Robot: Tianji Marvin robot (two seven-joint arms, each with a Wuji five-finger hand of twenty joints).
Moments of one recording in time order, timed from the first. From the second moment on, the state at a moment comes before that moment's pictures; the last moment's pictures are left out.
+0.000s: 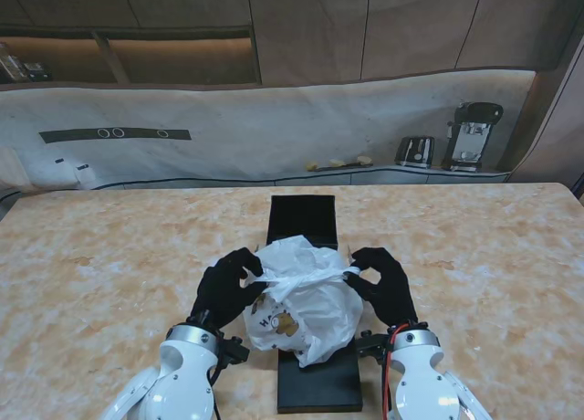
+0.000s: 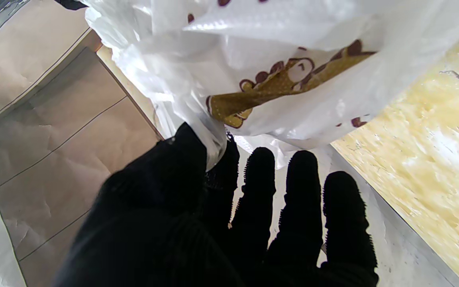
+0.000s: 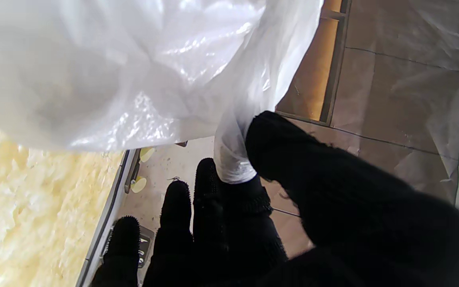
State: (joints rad) left arm 1.83 -1.20 -1.12 -1.98 0.46 0.25 0.30; right arm -1.82 -1.24 1.19 -1.82 -0.13 -0.04 -0.41; left_hand 1.01 -0.40 0.57 -0.10 0.47 0.33 1.12 0.90 0.47 0.30 0.67 0.96 0.30 0.34 0.87 0.83 -0.02 0.33 1.19 0.80; right_hand 0.68 -0.71 1.15 -0.11 0.89 0.19 1.03 0.75 0.46 0.07 0.85 0.51 0.19 -0.02 0.72 0.49 -0.10 0.06 0.41 0.80
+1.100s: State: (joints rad) left arm 1.83 -1.17 -1.14 -1.94 0.50 0.26 0.21; right arm -1.82 -1.25 1.20 -1.77 -0.28 -0.01 -0.47; left_hand 0.93 -0.39 0.52 -0.13 0.44 0.37 1.13 1.08 0.54 0.38 0.61 1.15 0.38 0.42 0.92 1.09 0.05 0.39 1.24 0.98; right_hand 0.68 -0.66 1.08 -0.15 0.86 0.10 1.01 0.73 0.48 0.07 0.91 0.56 0.18 -0.02 0.77 0.51 -0.10 0.06 0.37 0.80
